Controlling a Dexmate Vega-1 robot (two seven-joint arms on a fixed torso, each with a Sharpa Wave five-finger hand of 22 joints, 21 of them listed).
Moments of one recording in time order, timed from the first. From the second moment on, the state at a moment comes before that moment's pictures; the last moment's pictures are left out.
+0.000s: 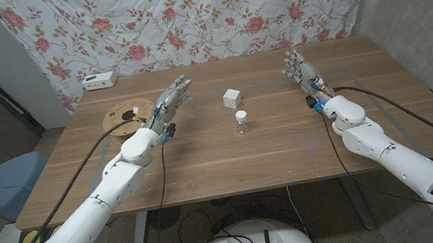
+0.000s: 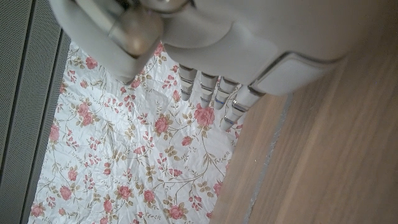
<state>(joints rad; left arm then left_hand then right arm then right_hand) 0.86 0.61 0.45 -1.53 -0.45 -0.19 0.06 0.46 0.02 0.48 -0.11 0.18 -0.03 -0.08 0.18 0.17 0.08 -0.08 0.20 0.18 0.09 -0.04 0.18 0.16 0.20 0.04 0.20 0.17 -0.76 -0.48 -0.40 -1.17 0.56 0.42 0.07 0.18 0.11 0.08 0.11 0.28 0.10 -0.13 0.18 0.18 0.11 -0.03 0.19 0.19 0.04 -0.04 0.19 0.20 0.28 -0.04 0.19 0.16</state>
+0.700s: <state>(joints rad) 0.91 0.65 0.46 -1.63 -0.44 -0.16 0.05 0.58 -0.11 0.45 -0.18 0.21 0.01 -0.12 0.19 0.17 0.15 -0.12 0.21 0.18 0.14 -0.04 0.18 0.16 0.20 0.07 0.19 0.17 -0.78 -0.49 -0.39 -1.18 0.56 0.43 0.04 0.18 0.11 0.09 0.11 0.28 0.11 -0.14 0.18 0.18 0.12 -0.03 0.19 0.19 0.04 -0.04 0.20 0.20 0.28 -0.04 0.19 0.16</state>
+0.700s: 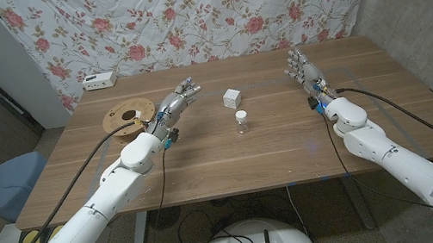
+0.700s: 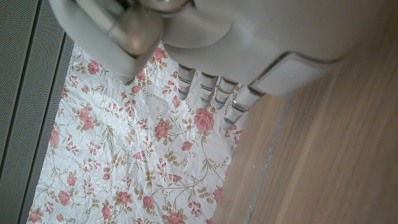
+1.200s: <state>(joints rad) 0.90 0.65 0.48 -1.64 -0.41 -0.14 0.02 0.68 -0.14 0.44 -0.18 0.24 0.00 -0.14 0.19 0.17 0.19 -0.12 0.21 0.18 0.17 -0.04 0.18 0.17 0.15 0.13 0.18 0.17 -0.79 -0.48 -0.39 -1.19 0.55 0.44 0.01 0.18 0.11 0.09 0.11 0.28 0.12 -0.13 0.19 0.18 0.12 -0.03 0.19 0.19 0.04 -0.04 0.20 0.20 0.28 -0.04 0.19 0.16</state>
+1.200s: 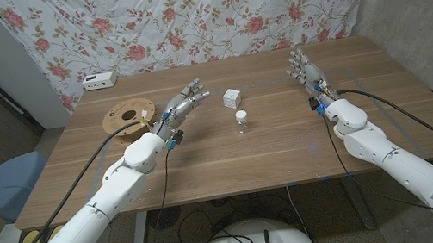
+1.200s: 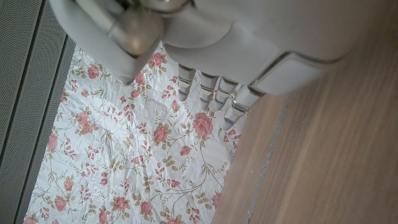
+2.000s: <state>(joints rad) 0.88 0.64 0.55 -1.67 -0.36 -0.09 0.01 0.81 -0.15 0.41 -0.17 0.26 -0.03 -0.15 0.18 0.17 0.24 -0.12 0.21 0.18 0.22 -0.04 0.18 0.16 0.11 0.16 0.18 0.17 -0.80 -0.48 -0.38 -1.18 0.54 0.46 -0.02 0.17 0.11 0.09 0.11 0.29 0.12 -0.12 0.19 0.18 0.13 -0.03 0.19 0.19 0.04 -0.04 0.20 0.20 0.28 -0.04 0.19 0.16</state>
